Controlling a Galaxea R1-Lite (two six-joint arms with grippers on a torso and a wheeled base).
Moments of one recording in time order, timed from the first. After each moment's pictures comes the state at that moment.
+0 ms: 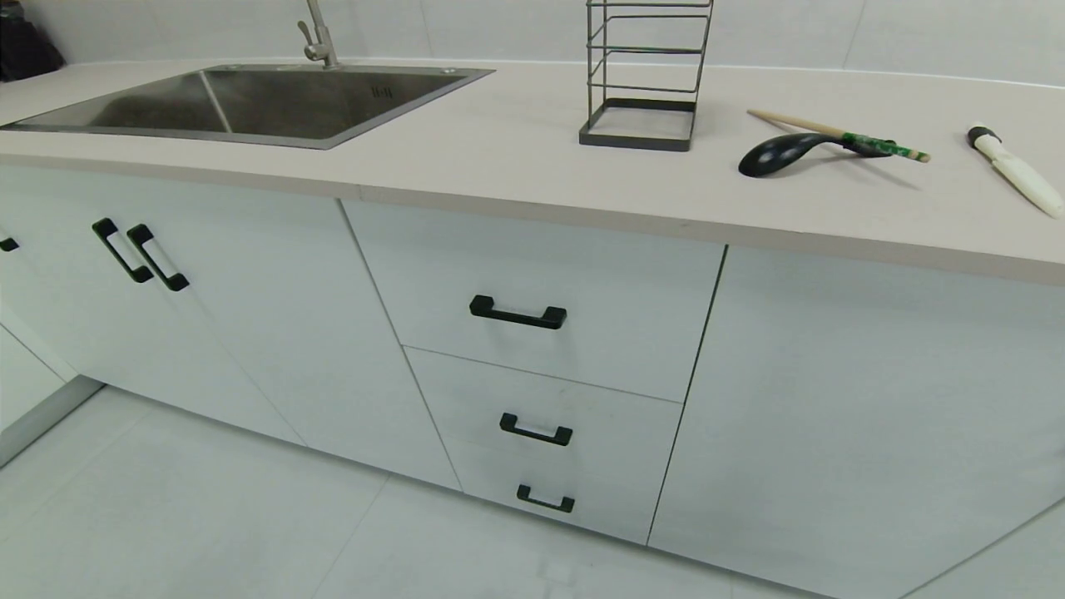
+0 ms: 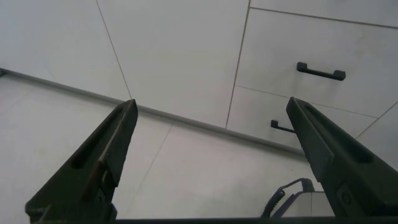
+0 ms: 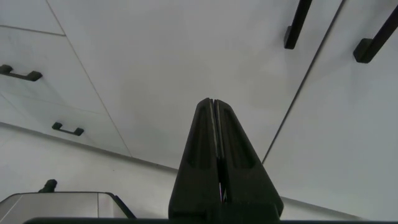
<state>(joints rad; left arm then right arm) 0.00 0.00 0.00 0.00 0.04 -0.04 0.00 0.00 0.00 0.00 -0.02 -0.01</state>
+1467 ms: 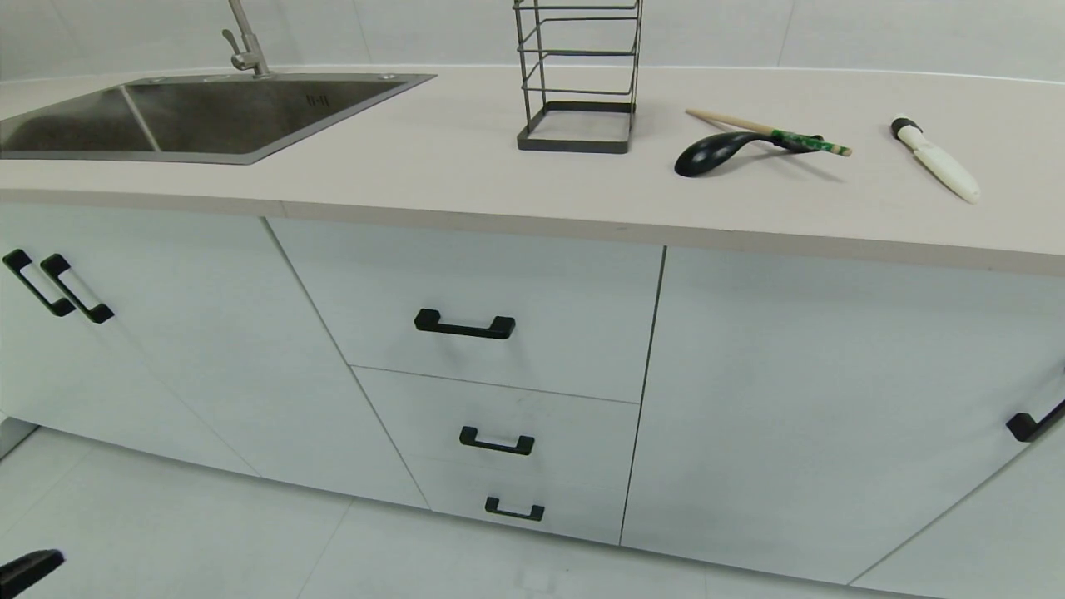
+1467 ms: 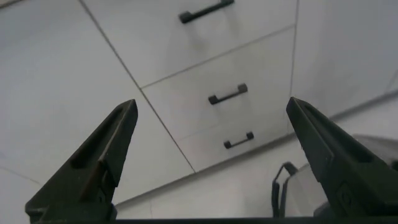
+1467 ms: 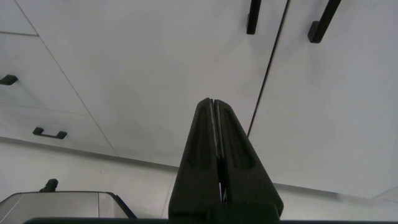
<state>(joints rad) -0.06 0.40 -0.22 -0.10 -0.42 0.39 0.00 0.00 0.00 0.00 -0.01 -0.01</state>
